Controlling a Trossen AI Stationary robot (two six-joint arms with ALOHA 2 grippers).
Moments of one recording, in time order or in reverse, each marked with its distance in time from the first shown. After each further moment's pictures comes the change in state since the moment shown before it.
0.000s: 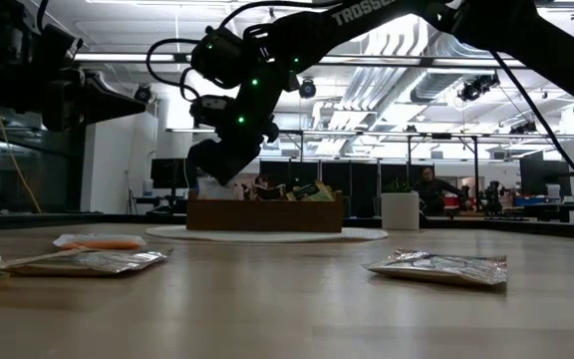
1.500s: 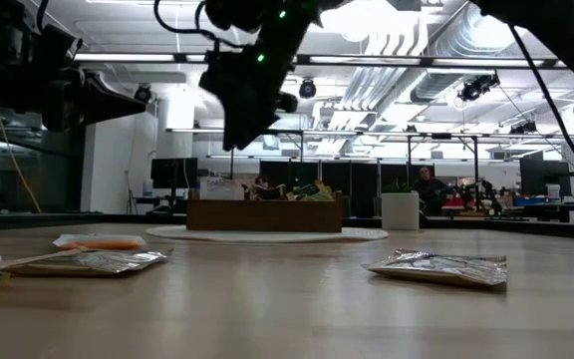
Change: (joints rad) left arm 0.000 0.000 0.000 0.000 0.001 0.000; right arm 0.064 -0.160 0.004 -0.280 -0.197 0.233
